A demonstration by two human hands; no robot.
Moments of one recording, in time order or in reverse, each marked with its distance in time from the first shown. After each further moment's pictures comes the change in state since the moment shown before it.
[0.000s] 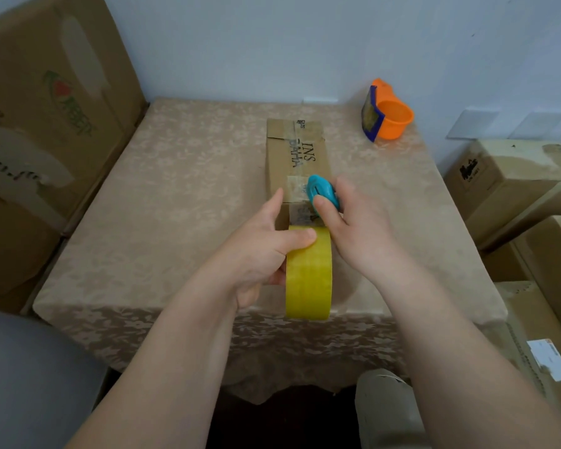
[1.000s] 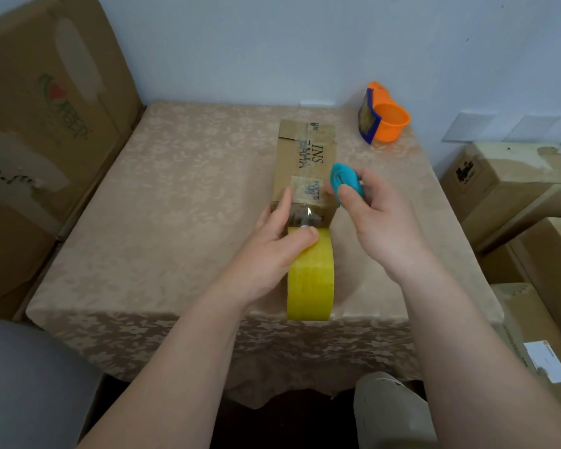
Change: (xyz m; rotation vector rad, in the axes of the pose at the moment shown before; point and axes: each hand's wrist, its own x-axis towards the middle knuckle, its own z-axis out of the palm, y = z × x) left_hand 0.015 -0.021 0.002 0.265 0.035 0.203; right_hand 0.001 0.001 -0.020 0.277 0.073 0.165
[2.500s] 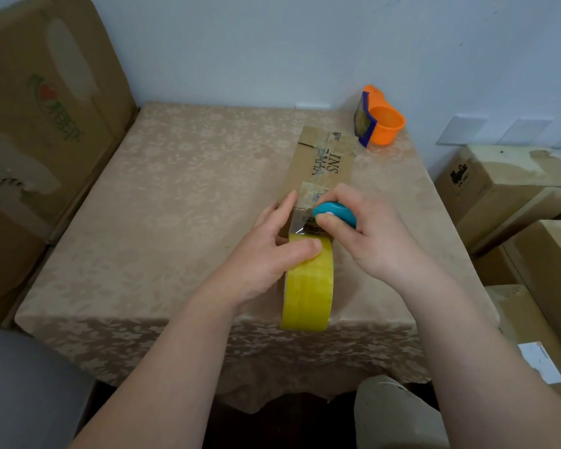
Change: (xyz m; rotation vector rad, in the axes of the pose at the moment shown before) left_hand 0.006 -0.005 -0.005 -0.030 -0.081 0.058; right_hand -0.004 0.005 -0.008 -0.217 -0.207 -0.239
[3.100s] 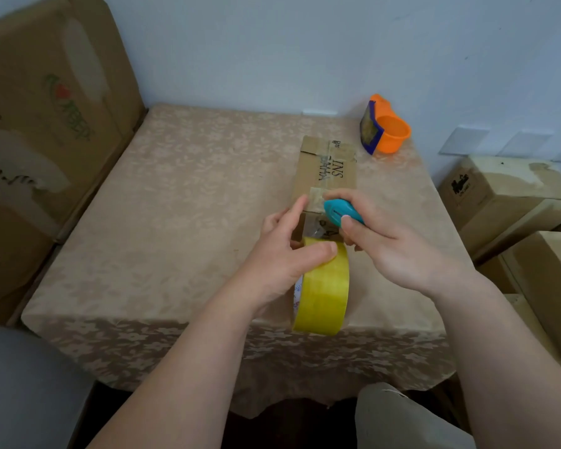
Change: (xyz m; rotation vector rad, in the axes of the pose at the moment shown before) left_hand 0.005 -0.001 0.004 -0.008 0.067 0.001; right_hand -0.003 -0.009 -0.013 0.165 -0.214 0.071
